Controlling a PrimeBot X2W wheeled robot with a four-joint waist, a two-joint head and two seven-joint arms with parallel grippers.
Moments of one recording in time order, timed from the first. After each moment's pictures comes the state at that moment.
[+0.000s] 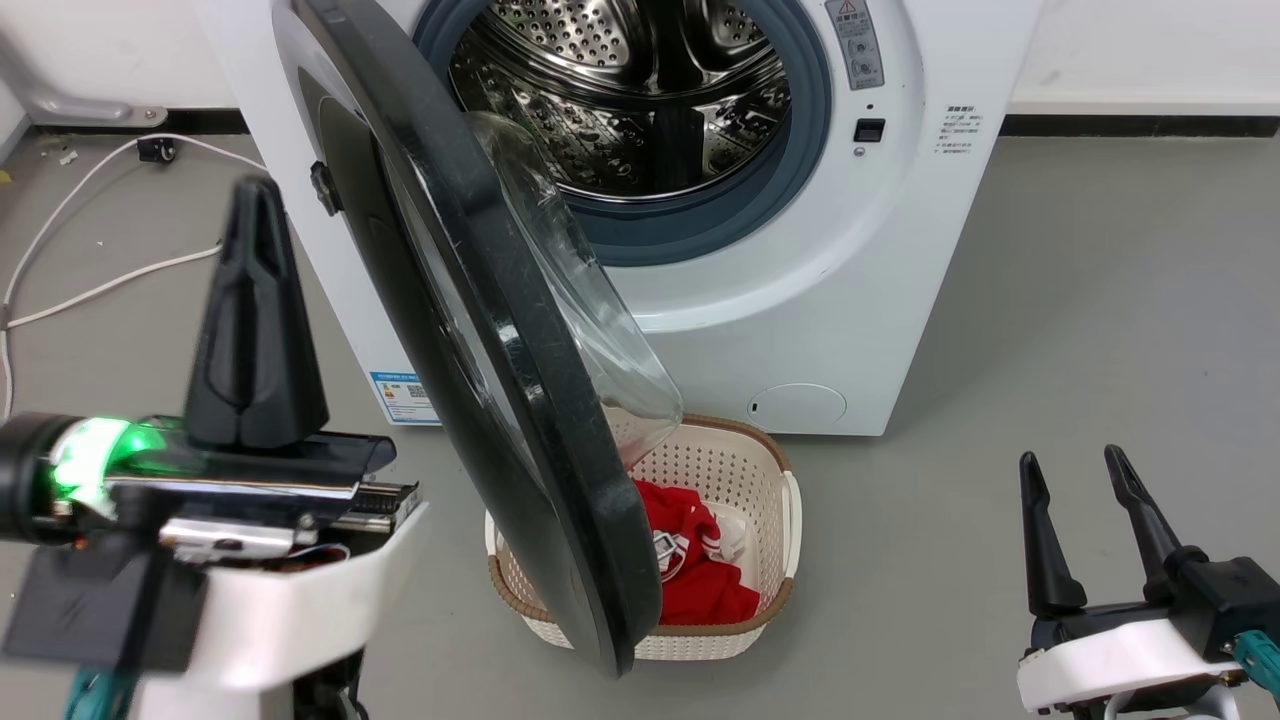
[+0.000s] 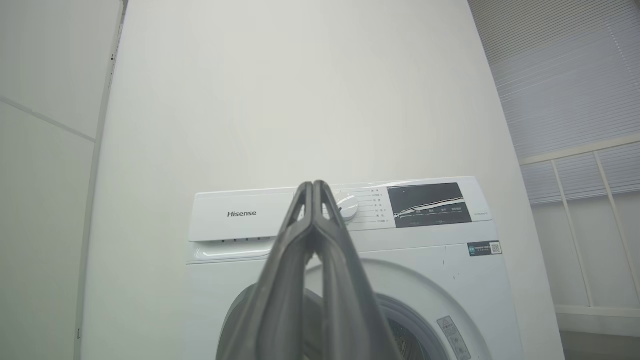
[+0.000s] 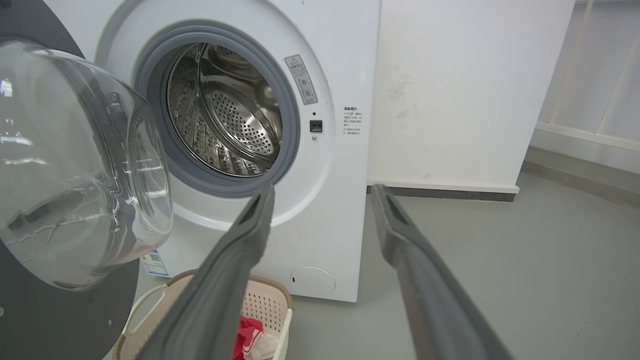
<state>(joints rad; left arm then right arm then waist) -0.20 0.05 -0.03 -0.42 -0.03 -0.06 -0.26 0.02 -0.05 -0.06 0.04 0.05 0.13 -0.24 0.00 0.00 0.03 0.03</state>
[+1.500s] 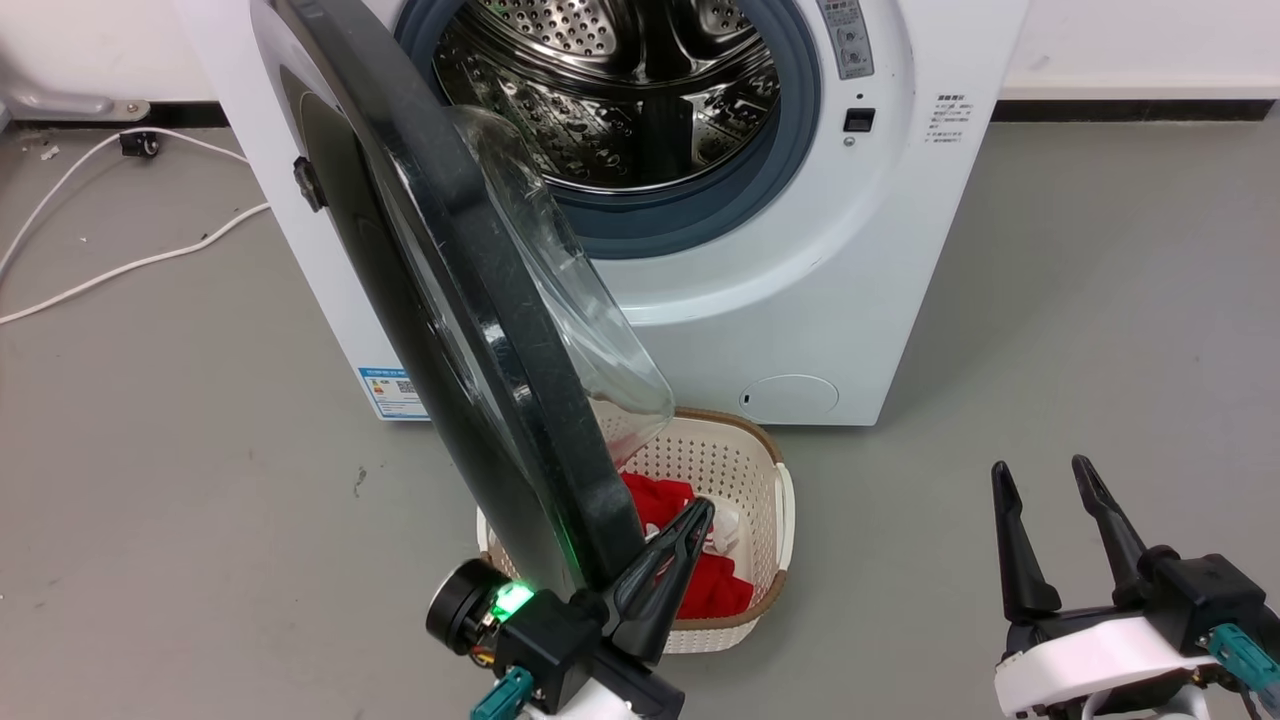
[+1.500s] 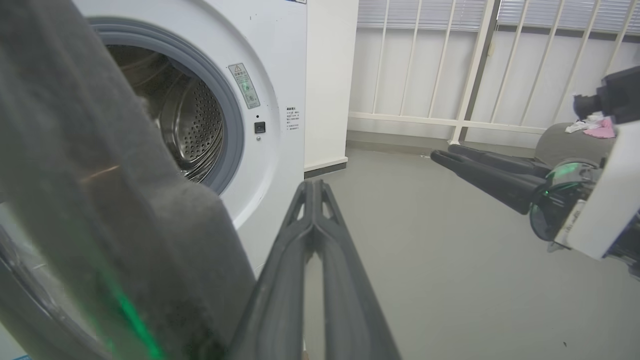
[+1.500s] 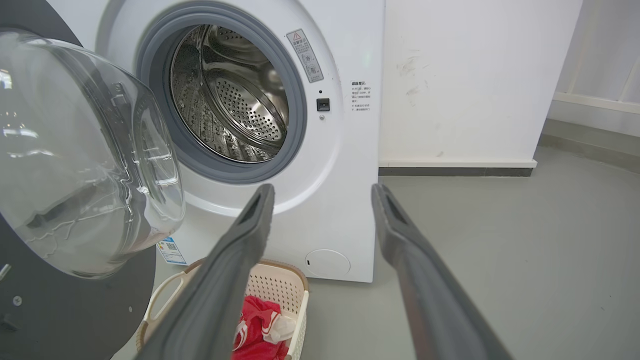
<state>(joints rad) -0.08 0.11 -0.51 0.03 -0.18 -0.13 -0.26 0.01 -0.05 -0.02 0.09 0.11 0.13 -0.23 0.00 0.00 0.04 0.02</state>
